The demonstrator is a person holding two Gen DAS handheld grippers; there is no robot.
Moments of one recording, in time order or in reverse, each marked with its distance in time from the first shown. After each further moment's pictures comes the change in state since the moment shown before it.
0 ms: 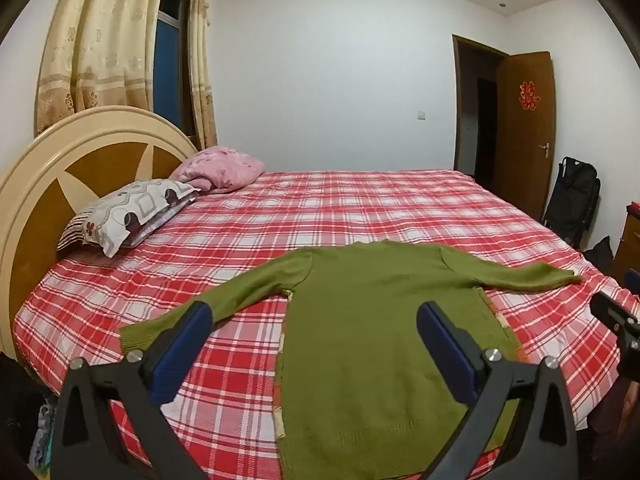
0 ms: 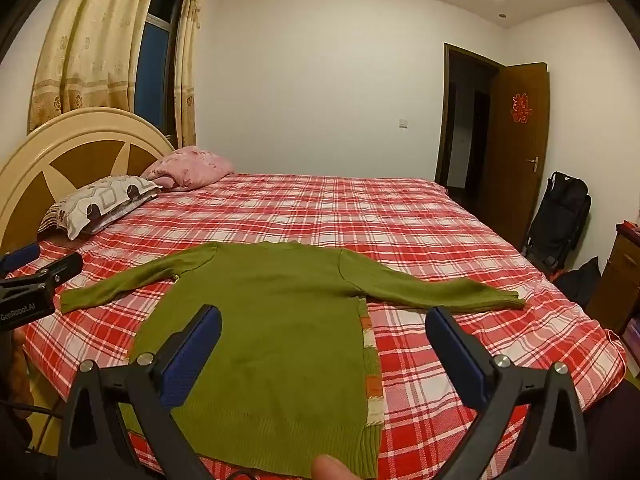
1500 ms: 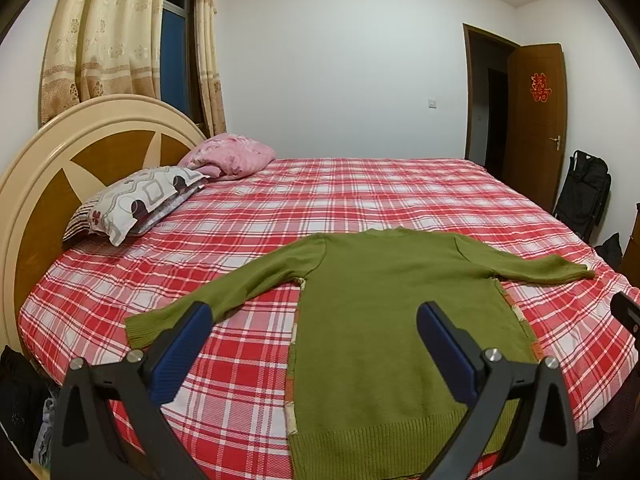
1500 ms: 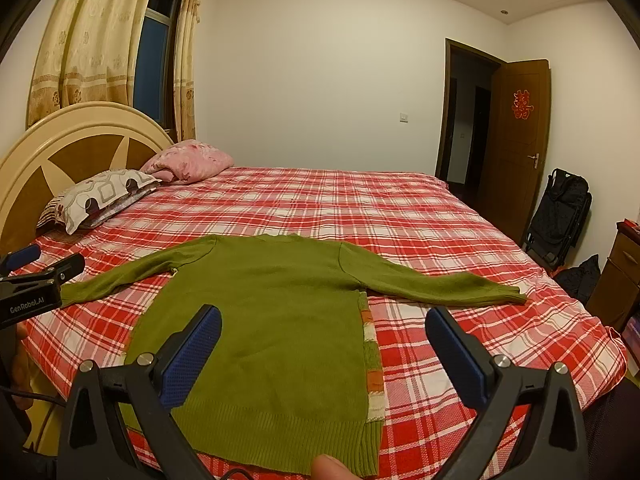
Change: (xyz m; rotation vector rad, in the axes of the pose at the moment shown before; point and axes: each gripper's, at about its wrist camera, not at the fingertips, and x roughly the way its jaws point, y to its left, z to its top) left arm 0.011 0.011 -0.006 0.006 0.033 0.032; right arm 0.008 0.006 -0.003 -0.001 0.018 0.007
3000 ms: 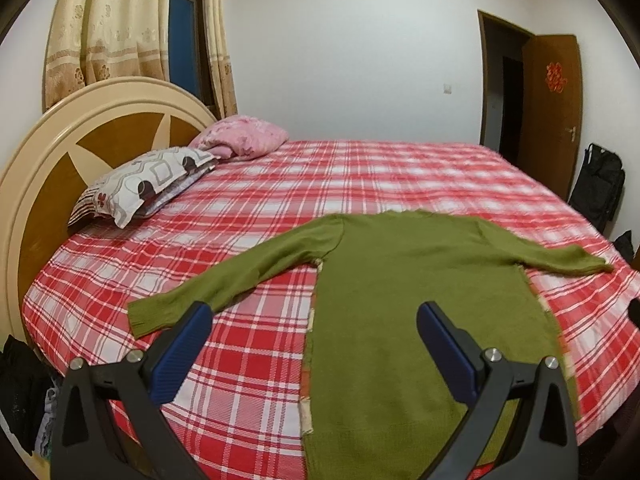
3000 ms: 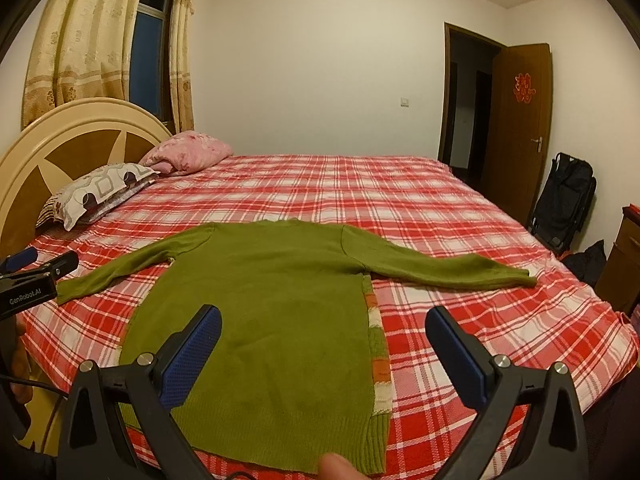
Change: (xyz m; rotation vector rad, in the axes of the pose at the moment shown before) left arm 0.039 0.015 -0.016 -0.007 0.075 0.052; right arm 0.032 -0.005 -0.018 0.035 0.062 0.027
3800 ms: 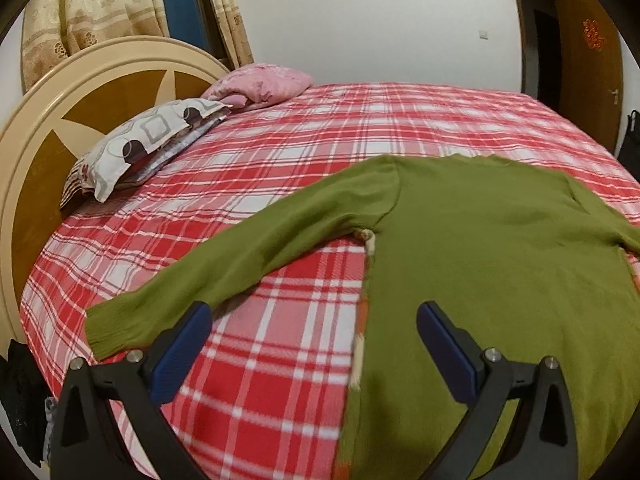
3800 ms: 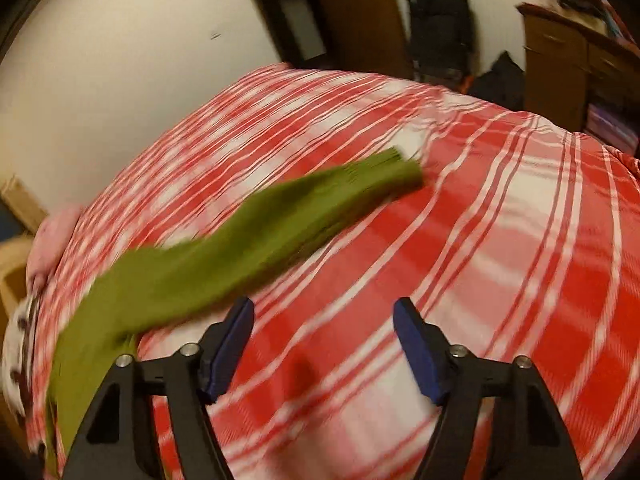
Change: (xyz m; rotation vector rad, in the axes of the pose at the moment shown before) left arm 0.162 0.004 0.001 0.023 0.170 0.142; right arm 0.195 -0.315 -0.011 0.652 0.275 -0.274
